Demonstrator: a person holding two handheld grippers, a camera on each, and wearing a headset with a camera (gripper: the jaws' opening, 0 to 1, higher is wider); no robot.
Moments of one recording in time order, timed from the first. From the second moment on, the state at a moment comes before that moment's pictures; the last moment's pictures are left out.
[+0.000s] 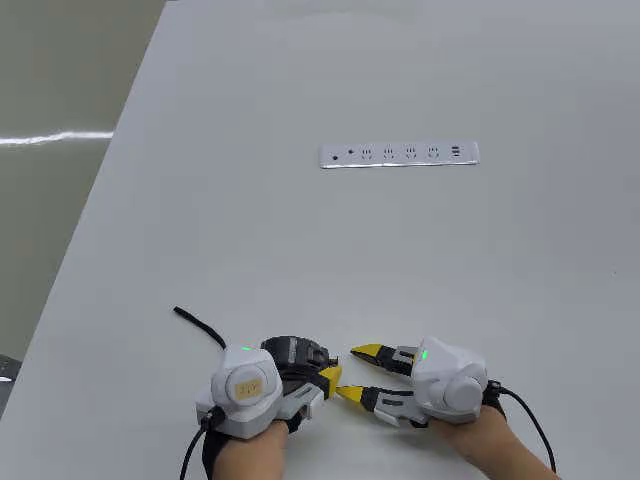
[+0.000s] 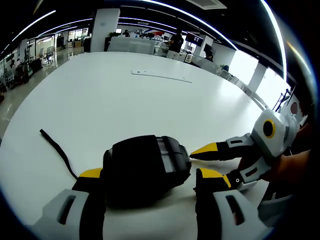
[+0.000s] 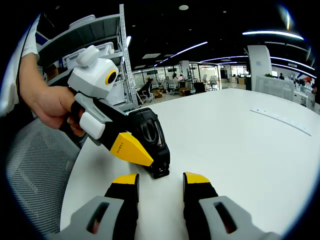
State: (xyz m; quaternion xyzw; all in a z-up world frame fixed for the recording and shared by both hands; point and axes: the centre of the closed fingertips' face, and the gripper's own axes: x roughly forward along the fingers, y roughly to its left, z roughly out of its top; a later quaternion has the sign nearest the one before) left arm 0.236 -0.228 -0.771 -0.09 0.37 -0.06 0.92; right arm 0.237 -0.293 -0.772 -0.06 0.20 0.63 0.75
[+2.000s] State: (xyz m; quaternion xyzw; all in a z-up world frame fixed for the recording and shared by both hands) left arm 0.167 -0.195 -0.733 -0.08 0.31 -0.19 0.93; right arm 0.205 -0.366 -0.722 -0.06 0.21 0.53 0.82
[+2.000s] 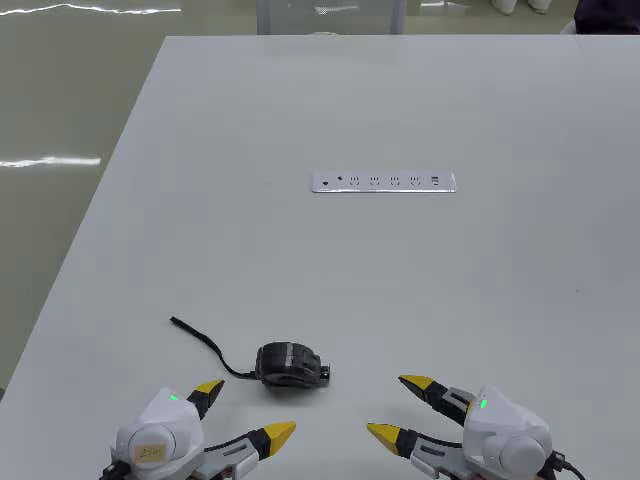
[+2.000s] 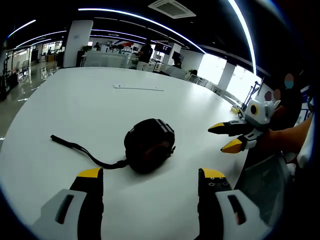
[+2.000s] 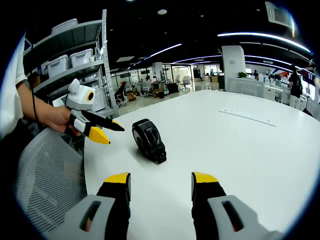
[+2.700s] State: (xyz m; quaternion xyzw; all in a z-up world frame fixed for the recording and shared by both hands) left arm 0.141 -0.167 -0.720 -0.08 0.30 -0.19 0.93; right arm 0.192 -0.404 -0.712 -0.07 0.21 0.50 0.83
